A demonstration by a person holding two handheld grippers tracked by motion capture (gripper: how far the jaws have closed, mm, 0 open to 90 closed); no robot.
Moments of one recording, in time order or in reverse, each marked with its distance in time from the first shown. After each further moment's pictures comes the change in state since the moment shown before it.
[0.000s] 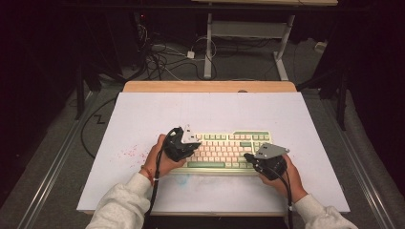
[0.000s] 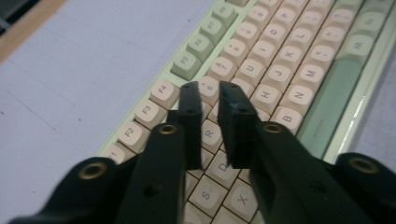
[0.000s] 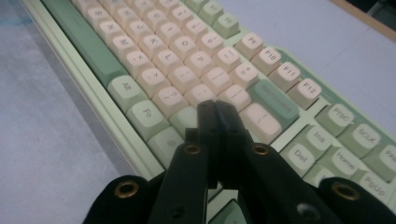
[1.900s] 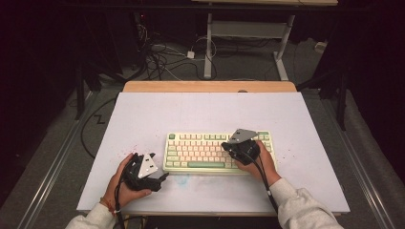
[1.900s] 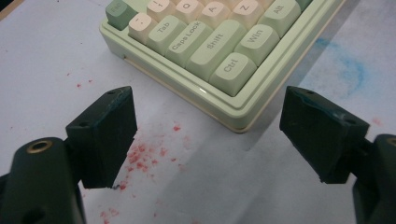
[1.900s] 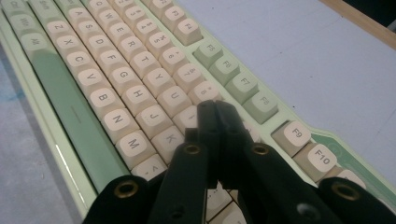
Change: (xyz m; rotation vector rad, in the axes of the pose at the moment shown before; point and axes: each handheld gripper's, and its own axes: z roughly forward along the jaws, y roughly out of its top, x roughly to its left) left arm -0.015 -0.116 -0.052 0.017 0.126 -0.050; right arm 0.011 0.055 0.060 0.024 0.057 0.000
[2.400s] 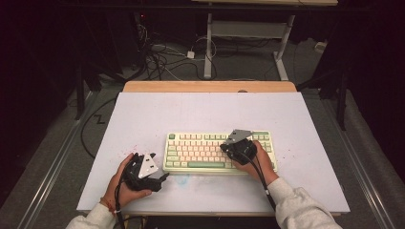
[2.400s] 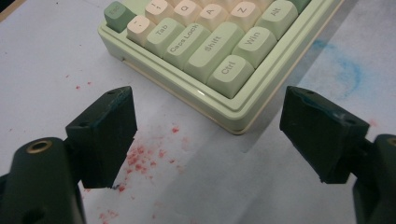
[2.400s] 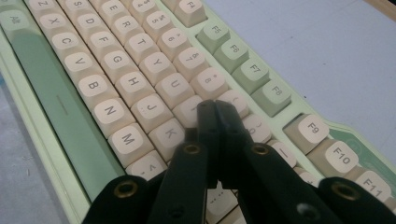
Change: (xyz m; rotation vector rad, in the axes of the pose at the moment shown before) left arm -0.001 0.001 -0.001 0.000 0.001 0.003; right arm 0.001 0.000 0.007 0.034 0.008 -0.012
